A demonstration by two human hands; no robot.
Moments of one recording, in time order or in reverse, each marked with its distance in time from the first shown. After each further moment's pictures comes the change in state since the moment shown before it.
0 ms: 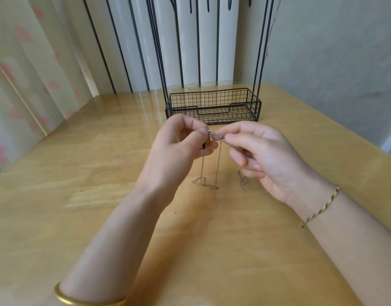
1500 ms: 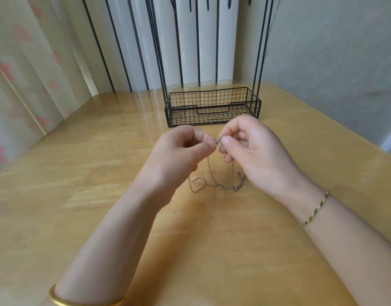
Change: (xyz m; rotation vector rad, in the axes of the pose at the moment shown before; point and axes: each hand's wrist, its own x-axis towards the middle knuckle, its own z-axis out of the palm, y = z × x) left_hand 0.001 -0.001 -0.006 0.204 -0.092 -0.116; right_hand 0.003 0.007 0.007 -0.456 0.069 -0.300
